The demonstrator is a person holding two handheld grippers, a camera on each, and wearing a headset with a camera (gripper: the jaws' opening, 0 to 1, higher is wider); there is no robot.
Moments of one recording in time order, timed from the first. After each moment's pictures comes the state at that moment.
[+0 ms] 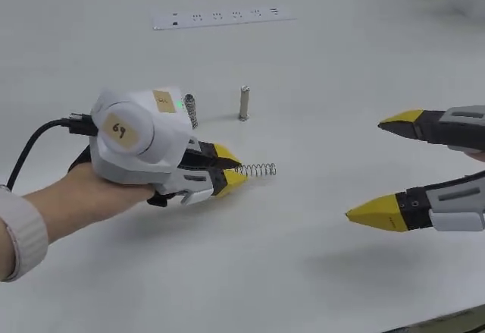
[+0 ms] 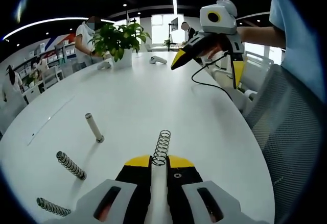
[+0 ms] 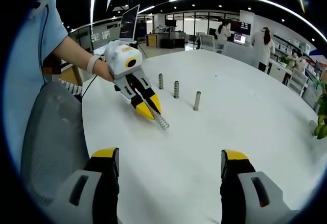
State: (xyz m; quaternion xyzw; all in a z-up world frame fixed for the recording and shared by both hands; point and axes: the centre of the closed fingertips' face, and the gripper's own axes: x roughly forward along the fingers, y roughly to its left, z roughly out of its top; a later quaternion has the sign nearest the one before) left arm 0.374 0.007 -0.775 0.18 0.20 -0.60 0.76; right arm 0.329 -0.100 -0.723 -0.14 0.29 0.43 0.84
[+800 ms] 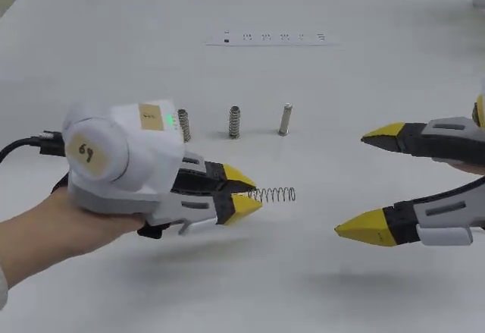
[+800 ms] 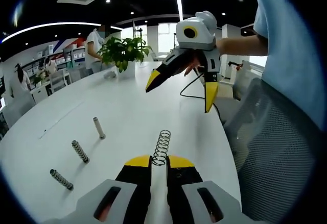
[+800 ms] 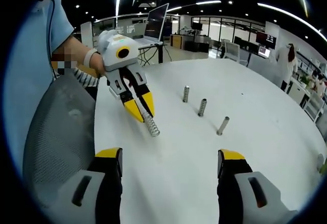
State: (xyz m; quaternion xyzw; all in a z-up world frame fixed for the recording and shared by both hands) left arm 0.323 0.041 -0.732 0.15 0.18 -0.58 0.78; right arm 0.328 -0.034 -0.712 -0.18 0.27 0.52 0.79
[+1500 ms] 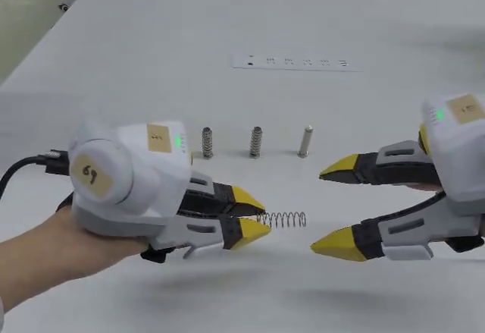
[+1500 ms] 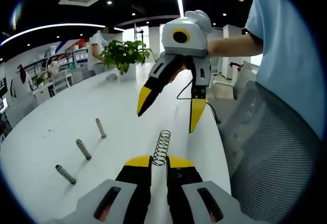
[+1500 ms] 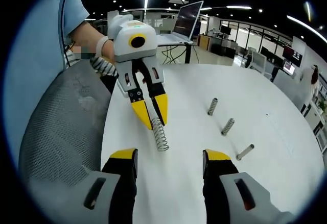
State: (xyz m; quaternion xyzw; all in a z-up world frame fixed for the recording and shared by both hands) left arm 0.314 0.053 -0.723 0.15 0.18 -0.57 0.78; right arm 0.314 0.021 -0.715 -0.24 0.24 0.60 0.72
